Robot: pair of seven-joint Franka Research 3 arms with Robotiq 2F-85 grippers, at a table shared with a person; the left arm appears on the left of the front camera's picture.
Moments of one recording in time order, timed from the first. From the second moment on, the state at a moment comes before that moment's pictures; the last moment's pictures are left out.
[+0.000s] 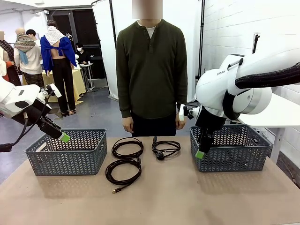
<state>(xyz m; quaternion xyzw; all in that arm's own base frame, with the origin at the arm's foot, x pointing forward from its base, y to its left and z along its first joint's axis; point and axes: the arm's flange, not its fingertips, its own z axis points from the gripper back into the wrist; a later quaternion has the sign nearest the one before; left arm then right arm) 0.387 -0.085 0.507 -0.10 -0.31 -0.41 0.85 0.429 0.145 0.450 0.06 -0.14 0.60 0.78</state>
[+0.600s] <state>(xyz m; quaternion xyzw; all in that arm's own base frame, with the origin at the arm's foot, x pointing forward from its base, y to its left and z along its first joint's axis) 0.387 -0.085 0.507 -0.10 -0.31 -0.41 0.85 0.429 0.145 0.450 0.06 -0.14 0.60 0.78</state>
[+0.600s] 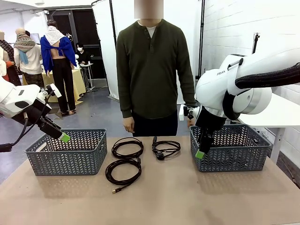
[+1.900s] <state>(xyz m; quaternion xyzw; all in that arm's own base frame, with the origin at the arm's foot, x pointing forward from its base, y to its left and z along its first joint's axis) 0.387 -0.085 0.507 -0.10 -0.31 -0.41 0.85 0.429 0.145 0.450 0.06 -0.14 0.60 0.78</state>
